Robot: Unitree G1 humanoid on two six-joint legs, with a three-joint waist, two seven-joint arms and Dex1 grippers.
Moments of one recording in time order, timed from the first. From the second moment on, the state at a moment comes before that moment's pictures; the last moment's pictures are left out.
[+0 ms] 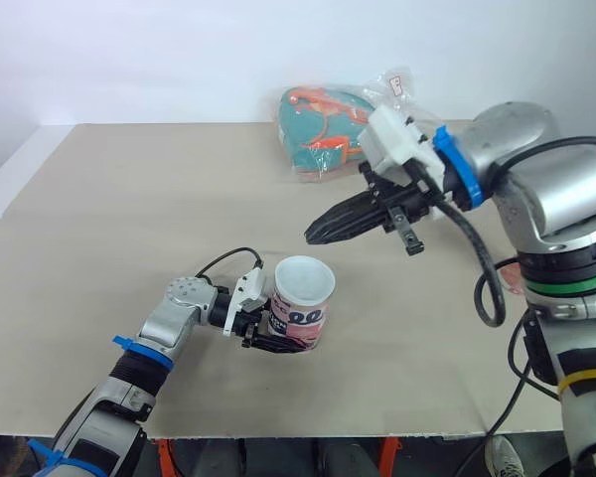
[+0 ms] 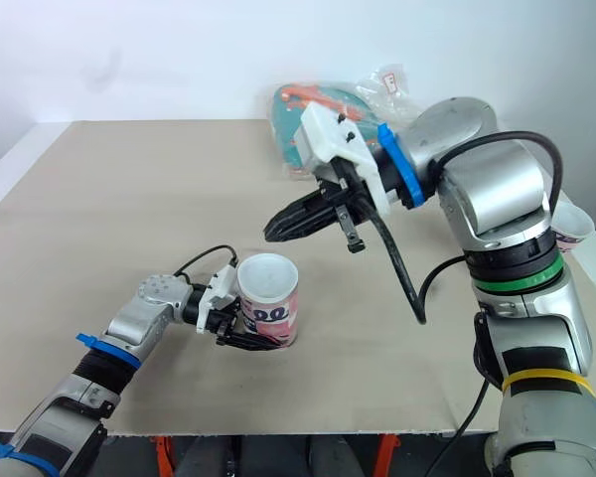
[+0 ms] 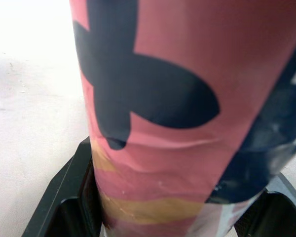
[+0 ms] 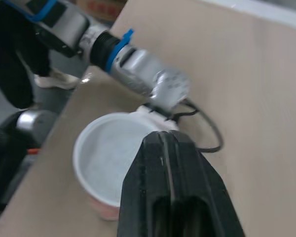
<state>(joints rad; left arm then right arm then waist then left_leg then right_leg) -0.53 0.37 -0.30 0.33 -0.29 0.10 -1.44 -1.13 -0.71 0.28 -0.12 0.41 0.74 1.53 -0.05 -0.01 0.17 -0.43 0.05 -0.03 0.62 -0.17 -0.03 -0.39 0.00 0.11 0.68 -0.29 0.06</state>
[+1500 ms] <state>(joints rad) -0.51 0.33 -0.30 0.33 -0.28 0.07 -1.38 -0.98 -0.81 0.11 -0.15 0.51 0.75 1.46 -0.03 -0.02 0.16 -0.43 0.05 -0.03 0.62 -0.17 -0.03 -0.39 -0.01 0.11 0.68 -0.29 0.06</state>
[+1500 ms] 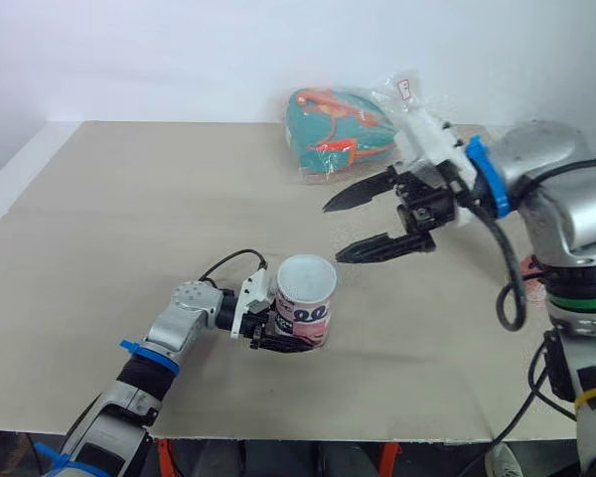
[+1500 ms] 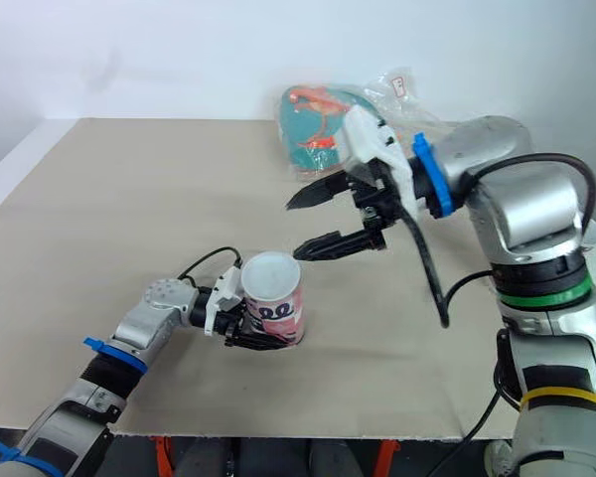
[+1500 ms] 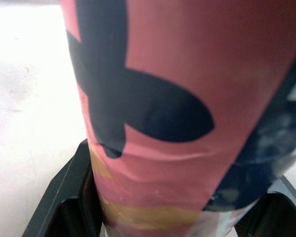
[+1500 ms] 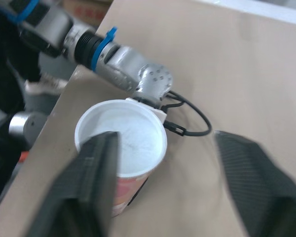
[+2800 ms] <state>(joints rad) -0.46 0.62 -0.11 0.22 -0.41 0.17 -1.48 -0.34 -0.92 0.03 -0.47 0.51 0.72 0.99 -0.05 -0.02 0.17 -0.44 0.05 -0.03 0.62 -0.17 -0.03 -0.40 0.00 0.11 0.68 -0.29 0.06</state>
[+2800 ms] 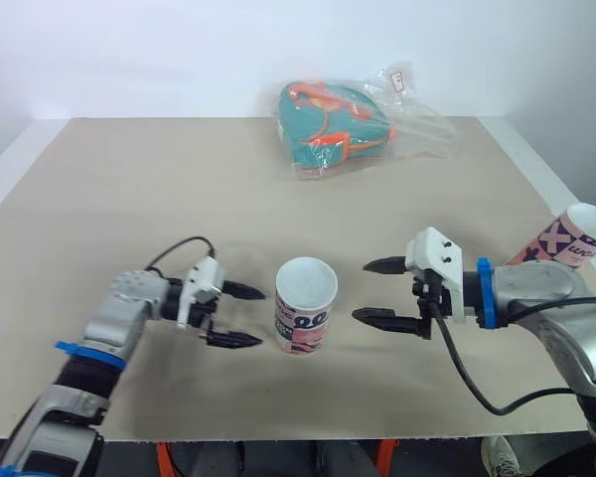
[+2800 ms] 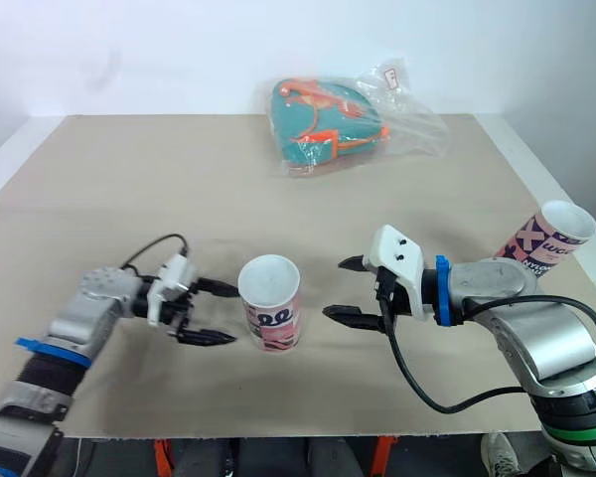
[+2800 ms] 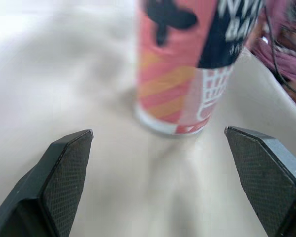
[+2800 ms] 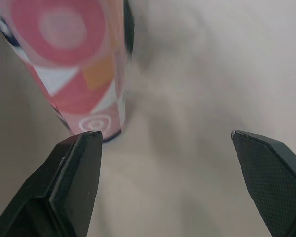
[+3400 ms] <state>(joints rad) -0.27 0.78 0.02 -0.10 -0.55 0.32 -1.45 -0.40 -0.70 0.24 -0.34 0.48 0.66 1.05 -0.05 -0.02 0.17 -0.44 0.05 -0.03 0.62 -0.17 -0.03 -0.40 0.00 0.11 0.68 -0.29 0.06</state>
